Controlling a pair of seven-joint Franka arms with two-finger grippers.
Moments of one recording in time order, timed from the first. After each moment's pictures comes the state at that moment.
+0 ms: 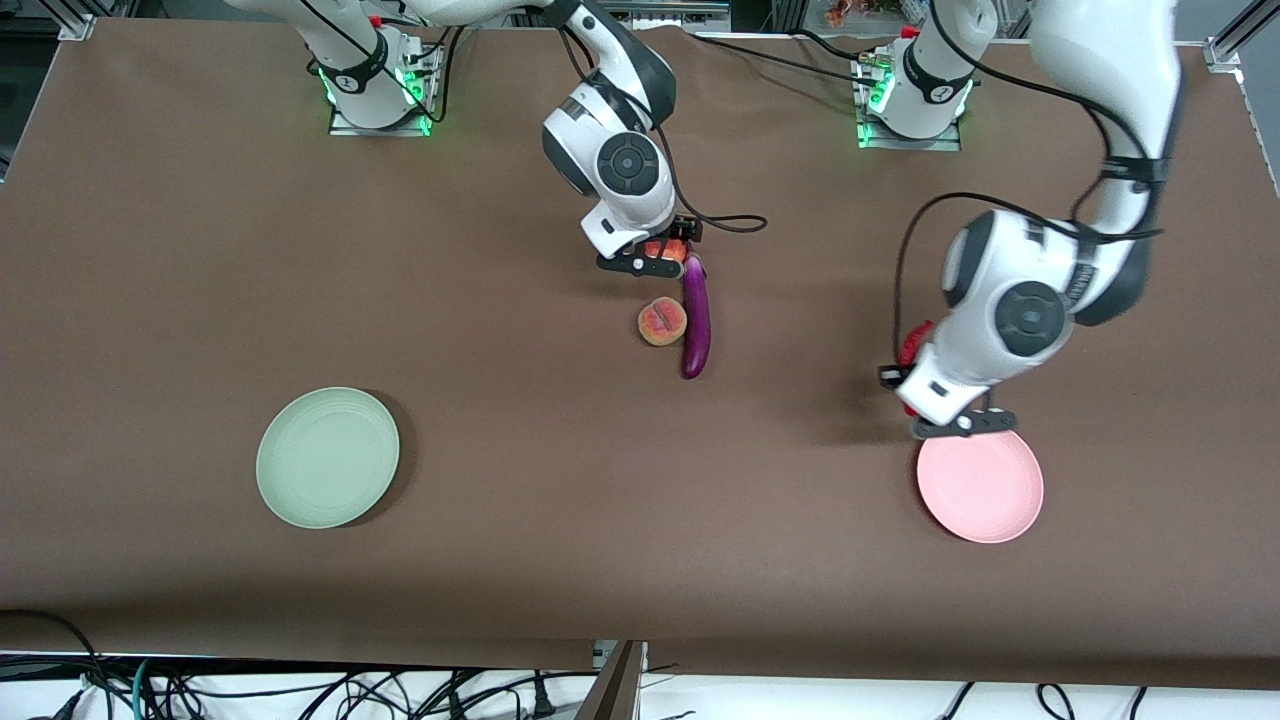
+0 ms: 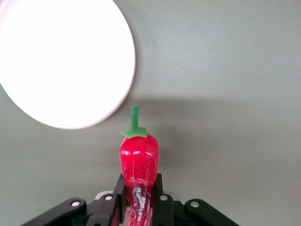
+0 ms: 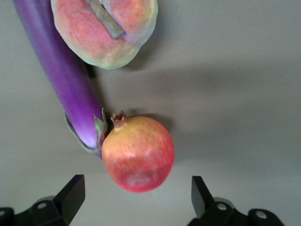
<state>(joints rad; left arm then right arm) -0.17 0.44 0.02 -1.77 0.04 2.10 -0.18 0.80 0.59 0.14 -1.71 0.23 2.21 0.92</state>
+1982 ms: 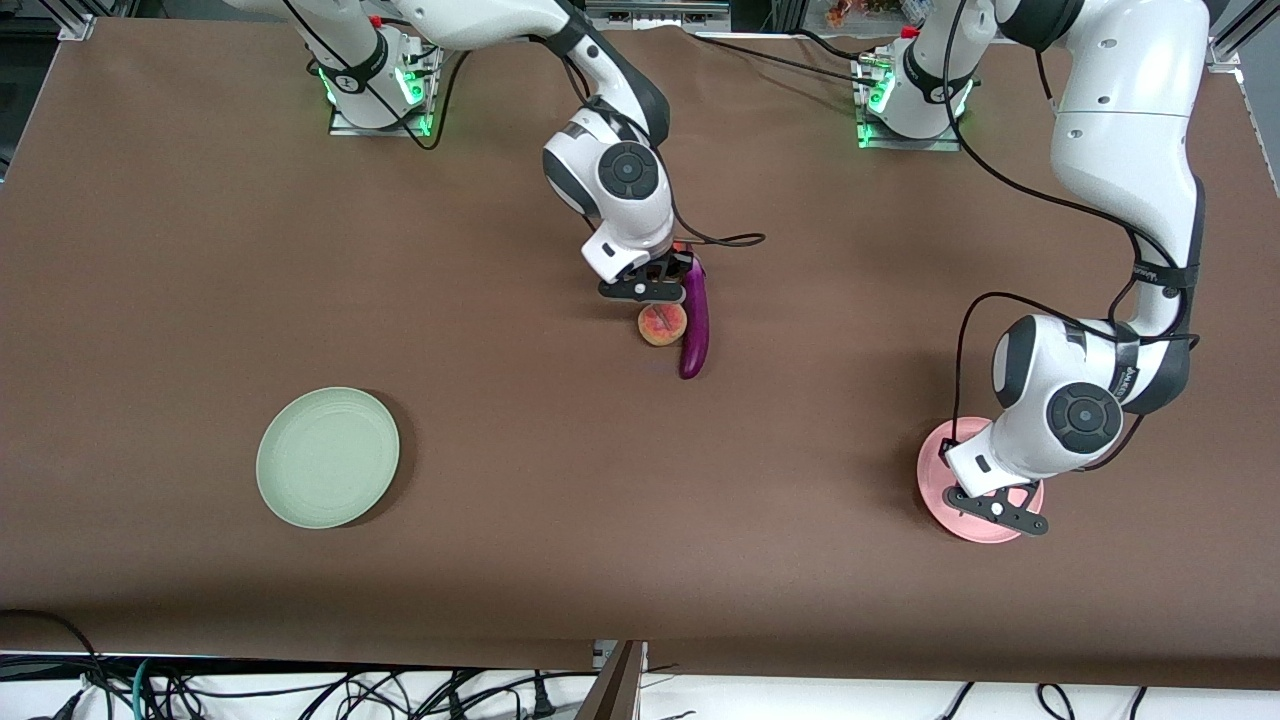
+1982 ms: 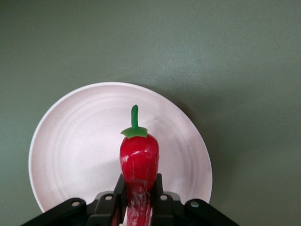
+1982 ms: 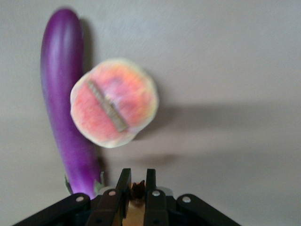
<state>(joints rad) -0.06 0.76 0.00 -1.47 0.15 2.22 0.21 0.81 0.60 0.06 -1.69 0.08 2.27 0.87</state>
